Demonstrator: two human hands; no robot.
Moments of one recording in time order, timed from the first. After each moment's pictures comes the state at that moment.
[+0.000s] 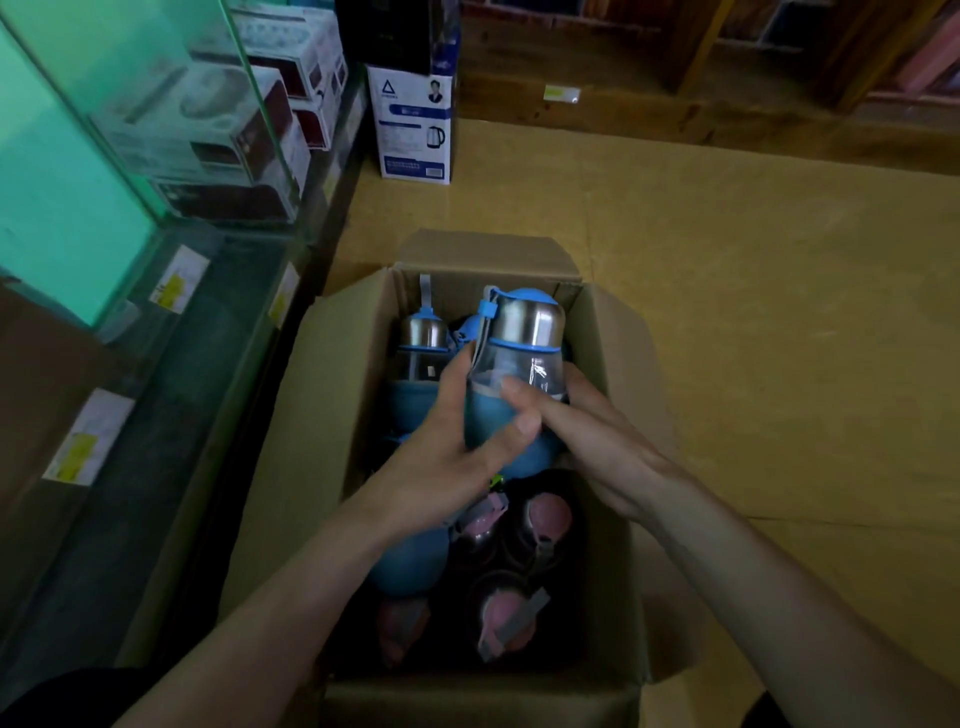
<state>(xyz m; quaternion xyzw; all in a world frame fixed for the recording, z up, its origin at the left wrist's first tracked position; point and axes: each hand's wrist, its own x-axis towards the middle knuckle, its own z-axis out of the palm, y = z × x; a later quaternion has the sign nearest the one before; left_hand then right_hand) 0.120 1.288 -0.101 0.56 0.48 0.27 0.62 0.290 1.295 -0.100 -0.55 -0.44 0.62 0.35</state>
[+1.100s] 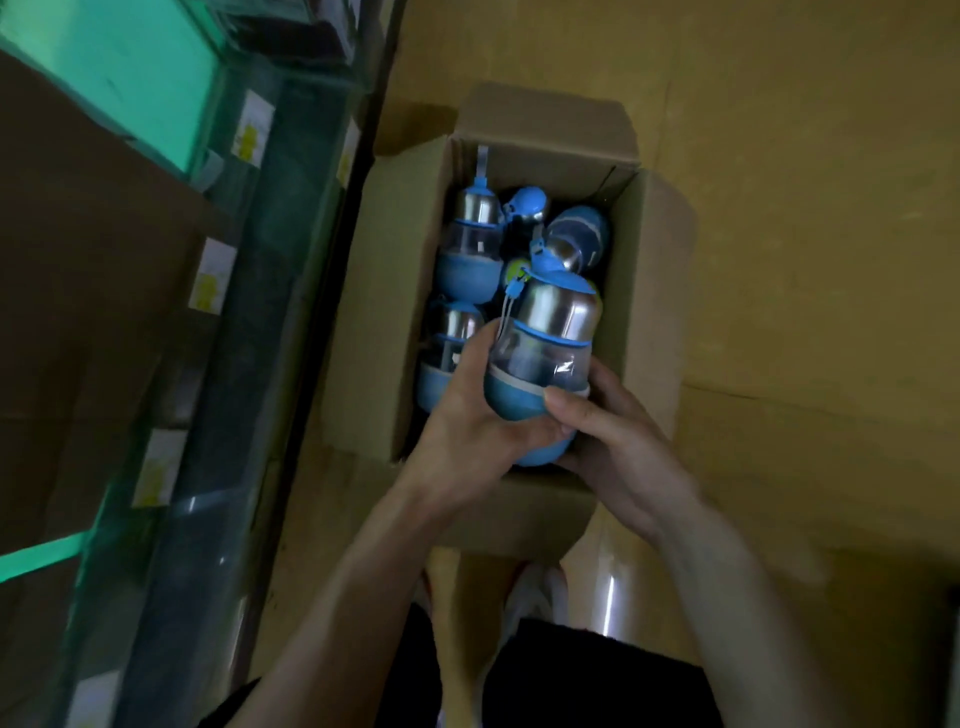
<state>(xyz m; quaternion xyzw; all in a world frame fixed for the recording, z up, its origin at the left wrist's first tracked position) 0.118 1.204 -0.015 0.38 0.56 0.31 0.67 0.281 1.198 -0.028 -0.54 -0.22 0.75 0.32</state>
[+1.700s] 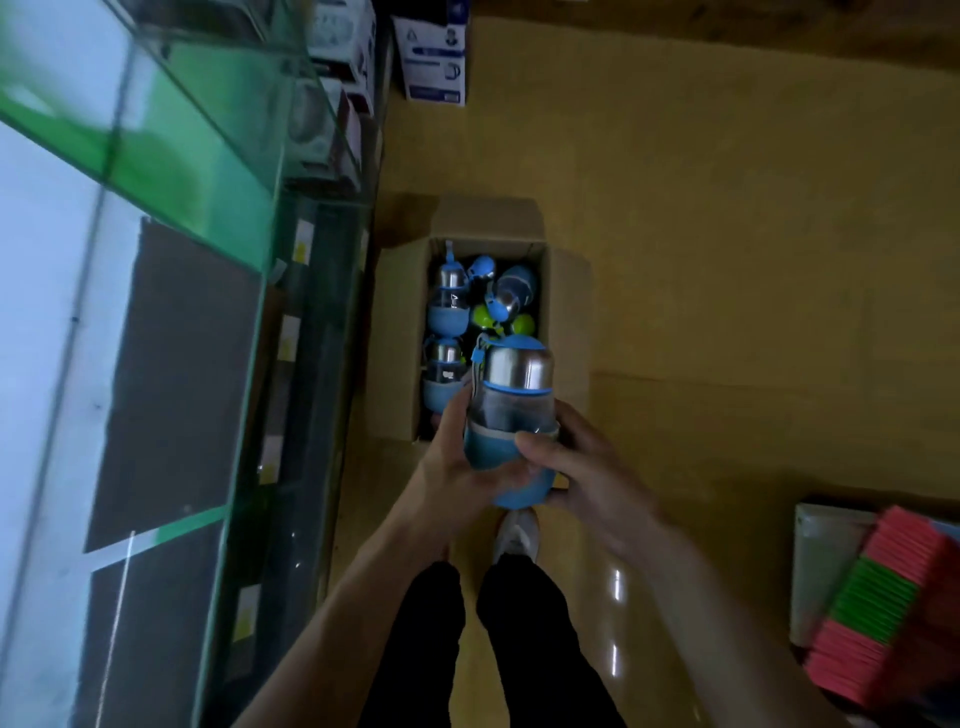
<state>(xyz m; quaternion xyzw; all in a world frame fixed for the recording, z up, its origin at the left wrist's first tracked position) 0.121 1.149 0.251 0.36 0.54 0.27 0.71 0.291 1.140 0.242 -0.59 -0.22 0.74 0.25</state>
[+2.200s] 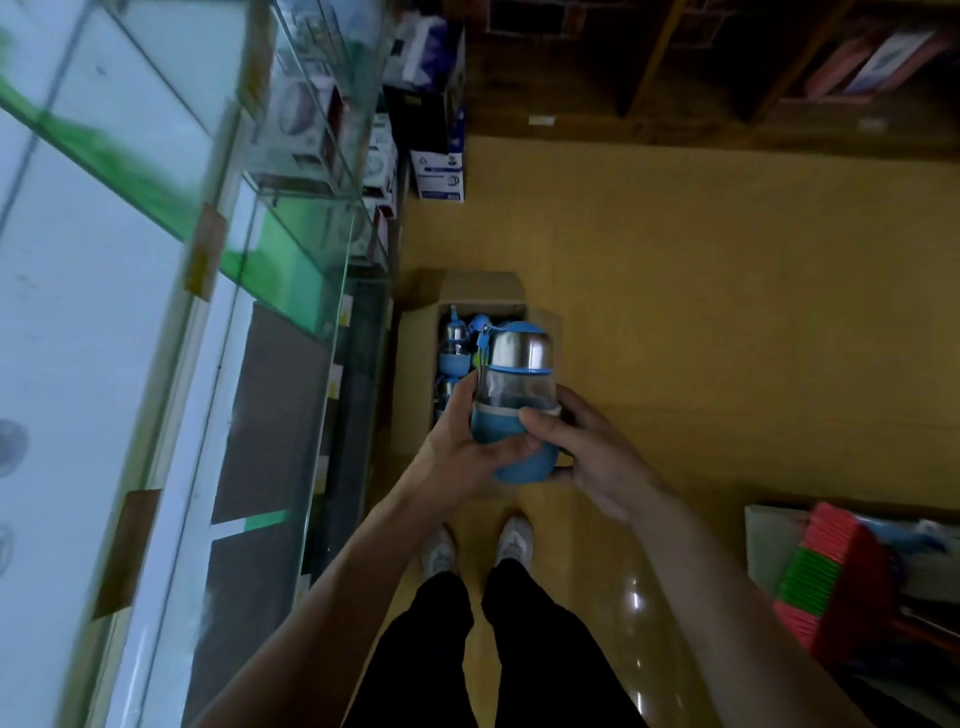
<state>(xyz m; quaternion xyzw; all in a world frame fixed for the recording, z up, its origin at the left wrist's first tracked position) 0.131 1.132 0.468 0.42 0.51 0.27 0.70 0.303 1.120 0.459 -0.58 -0.27 0.71 0.28</state>
